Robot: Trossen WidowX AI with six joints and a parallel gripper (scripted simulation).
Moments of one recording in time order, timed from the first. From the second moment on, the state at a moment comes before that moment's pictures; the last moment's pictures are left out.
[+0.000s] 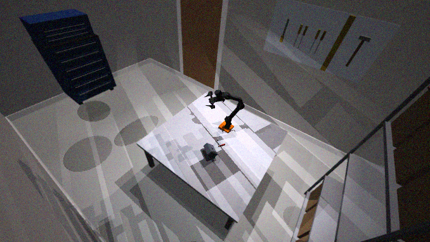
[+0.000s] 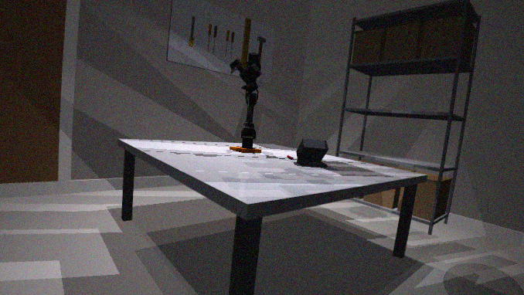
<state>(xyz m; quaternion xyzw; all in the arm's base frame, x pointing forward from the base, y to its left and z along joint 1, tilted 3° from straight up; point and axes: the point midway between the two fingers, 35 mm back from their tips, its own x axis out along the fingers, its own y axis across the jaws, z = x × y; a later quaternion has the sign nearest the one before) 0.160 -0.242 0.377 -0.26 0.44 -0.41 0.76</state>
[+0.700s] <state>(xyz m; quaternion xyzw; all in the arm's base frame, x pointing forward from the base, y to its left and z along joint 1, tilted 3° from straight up) 0.240 -0.211 0.319 -0.38 0.50 -0.19 0.76</state>
